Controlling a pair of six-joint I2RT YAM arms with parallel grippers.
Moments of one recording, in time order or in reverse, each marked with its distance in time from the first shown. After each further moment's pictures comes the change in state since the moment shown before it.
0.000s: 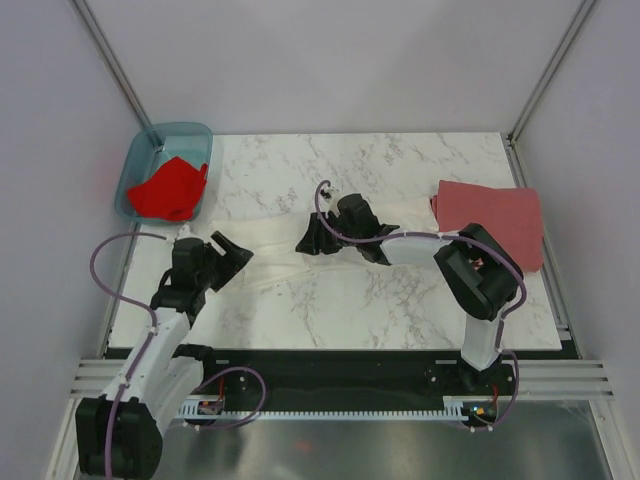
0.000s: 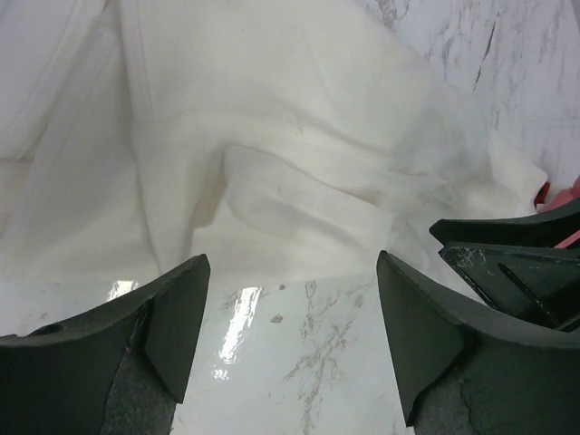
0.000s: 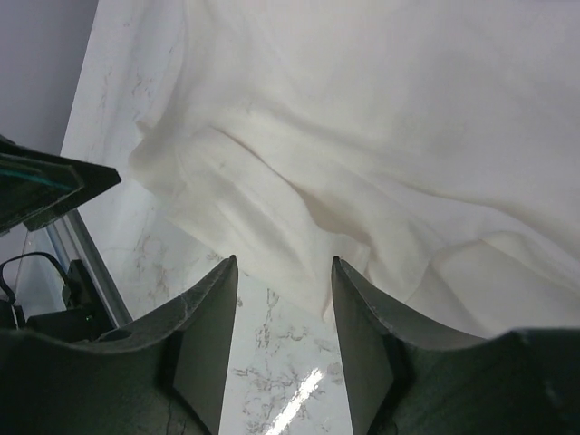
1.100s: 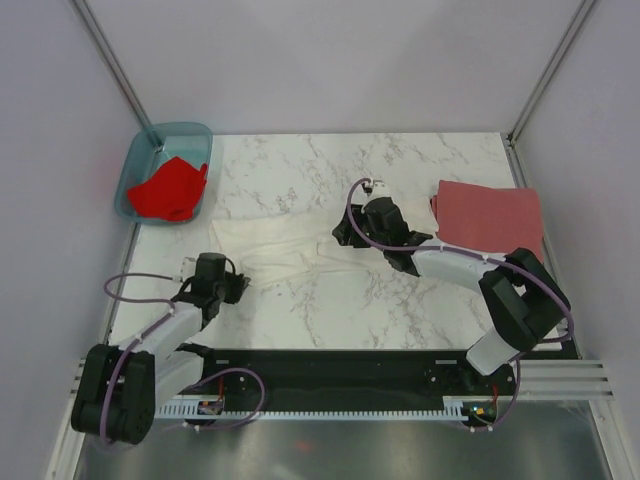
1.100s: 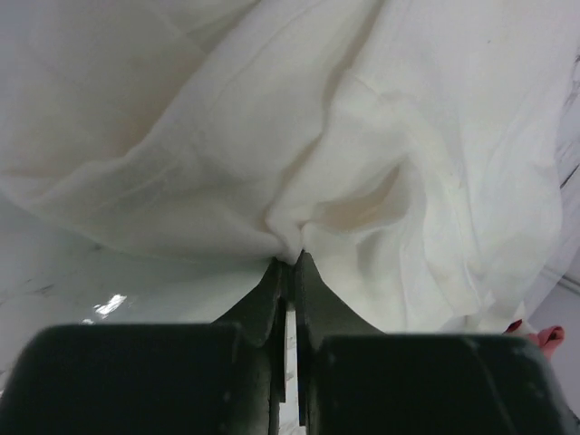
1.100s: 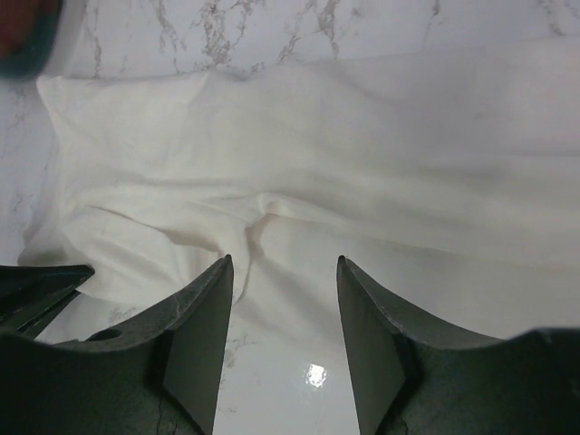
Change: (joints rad) left arm -0.107 0.159 -0.185 0.145 -0.205 -0.560; right arm -0.056 -0.286 -0.196 -0.060 0.404 -0.015
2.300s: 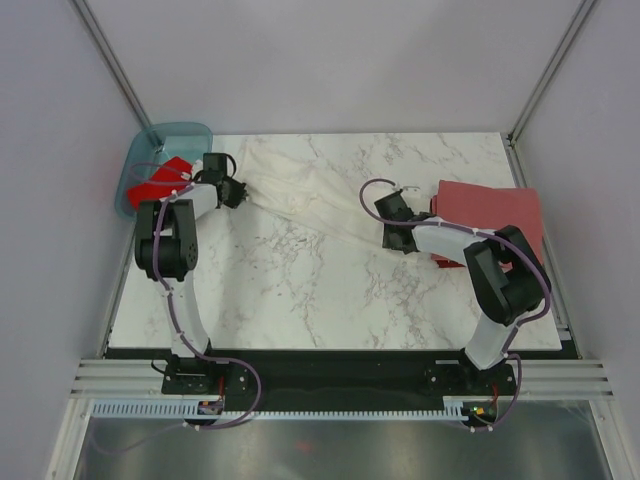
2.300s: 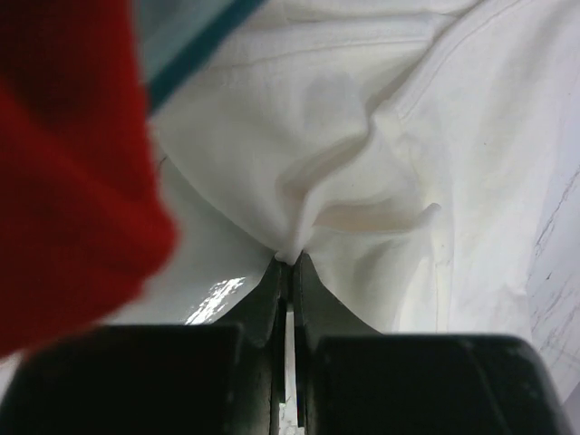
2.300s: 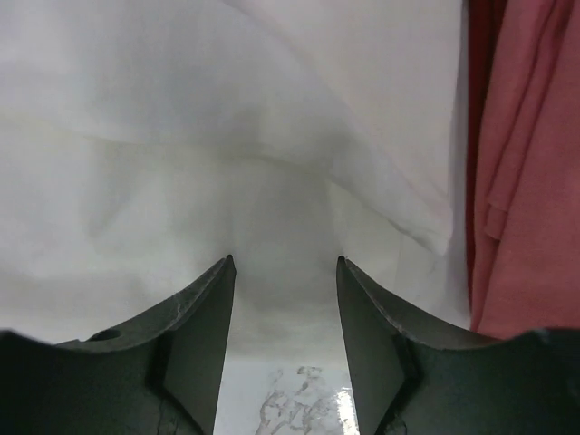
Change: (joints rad) left arm 0.166 1.073 1.109 -0.025 0.056 0.321; right arm -0.163 0.157 0.140 -0.538 0.462 -0.064
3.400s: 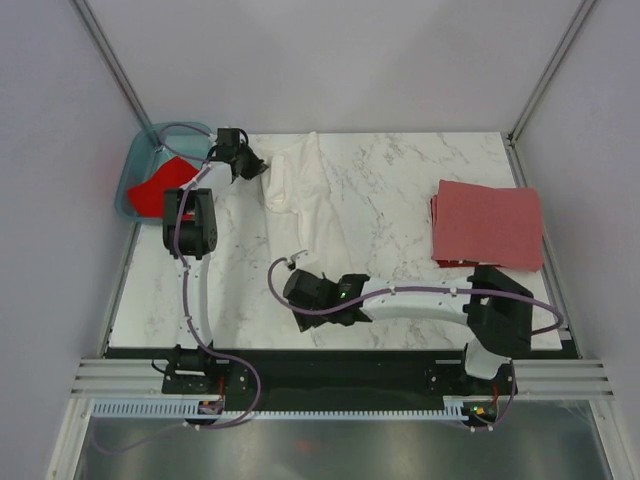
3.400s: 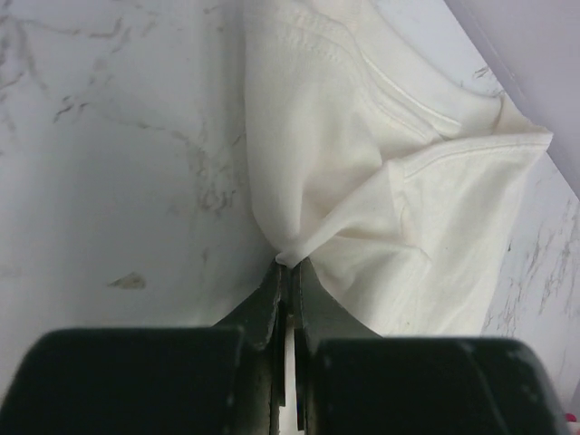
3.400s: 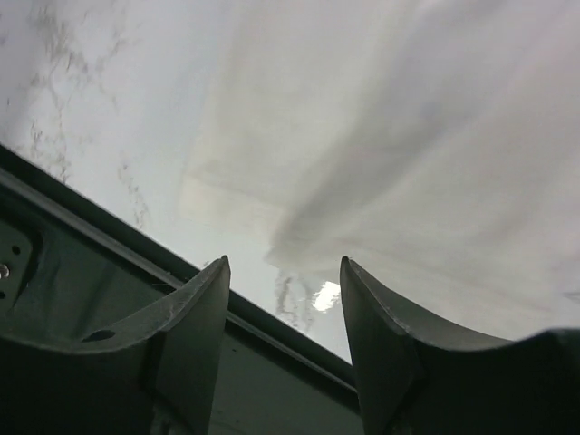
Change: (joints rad) left arm -0.031 0.364 0.558 -0.064 0.213 0.265; right arm 0.812 -0.016 0.157 -0.148 -0.217 0.193
